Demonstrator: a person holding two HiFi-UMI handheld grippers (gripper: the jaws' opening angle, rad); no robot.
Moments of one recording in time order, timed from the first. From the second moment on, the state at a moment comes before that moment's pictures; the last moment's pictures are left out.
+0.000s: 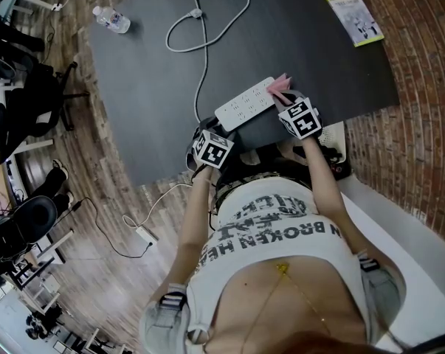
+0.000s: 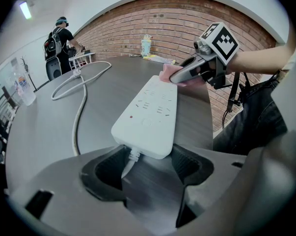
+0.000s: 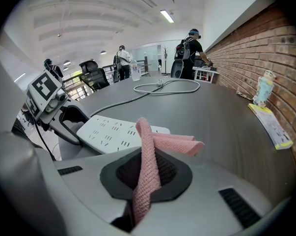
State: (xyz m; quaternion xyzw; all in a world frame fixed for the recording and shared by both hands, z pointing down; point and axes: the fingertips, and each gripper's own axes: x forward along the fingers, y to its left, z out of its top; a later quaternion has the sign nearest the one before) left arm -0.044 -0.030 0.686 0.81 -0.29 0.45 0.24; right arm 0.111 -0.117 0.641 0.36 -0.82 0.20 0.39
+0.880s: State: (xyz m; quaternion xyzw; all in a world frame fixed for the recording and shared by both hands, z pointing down) left arm -0.041 -0.027 0.685 0.82 -0.29 0.43 0.24; right arm 0.135 -0.125 0.638 0.41 -0.81 0.17 0.38
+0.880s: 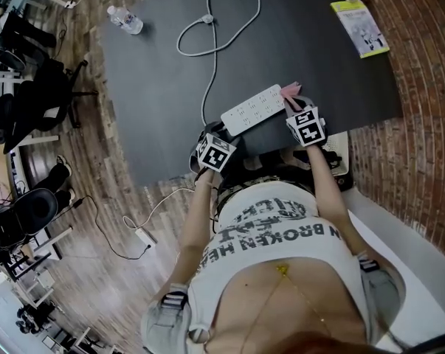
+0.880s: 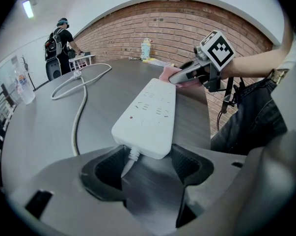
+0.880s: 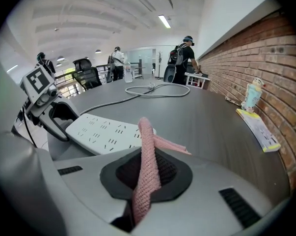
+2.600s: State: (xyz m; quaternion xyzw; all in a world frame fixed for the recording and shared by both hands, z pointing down) left arm 0.038 -0.084 0.379 0.84 -0.54 0.07 0.06; right arm 0.054 -0.106 0.380 0.22 -0.97 0.00 0.08
